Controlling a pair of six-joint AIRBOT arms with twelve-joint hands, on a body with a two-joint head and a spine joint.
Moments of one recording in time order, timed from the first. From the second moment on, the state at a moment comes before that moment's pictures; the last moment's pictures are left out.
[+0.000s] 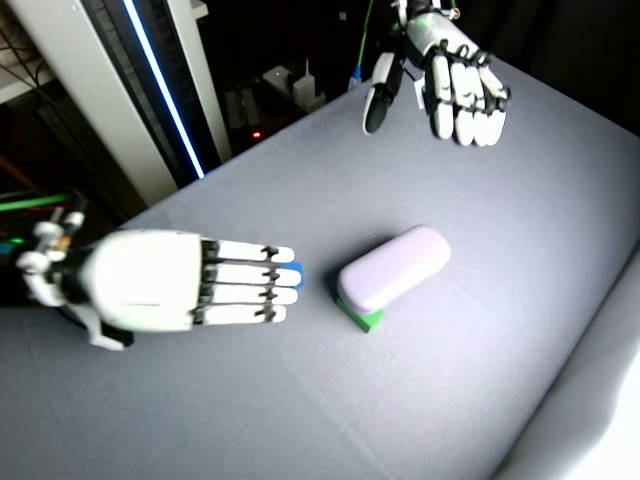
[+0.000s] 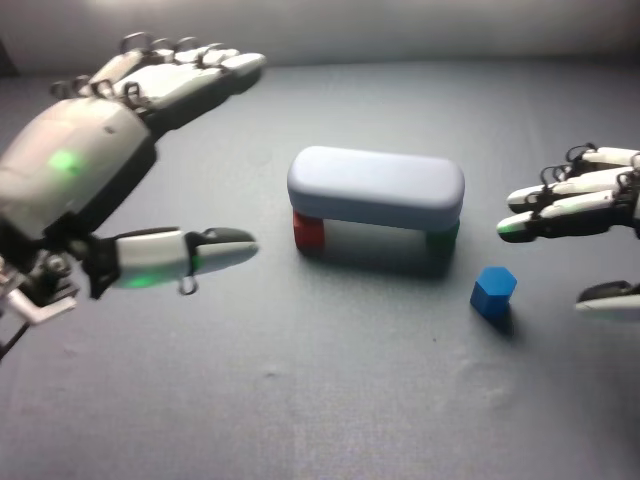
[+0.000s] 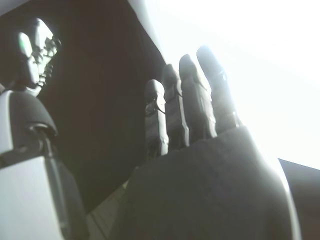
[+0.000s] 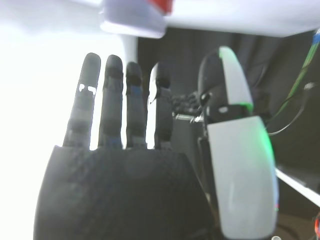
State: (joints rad) left arm 1.00 -0.93 0.97 -0.22 -1.24 0.81; right arm -0.82 -1.00 1.29 -0.38 0.90 -0.31
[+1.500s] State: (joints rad) left arm 1.06 -0.93 0.96 -0.28 -1.29 0.79; right arm -0.65 -1.19 1.44 -0.71 0.66 -0.15
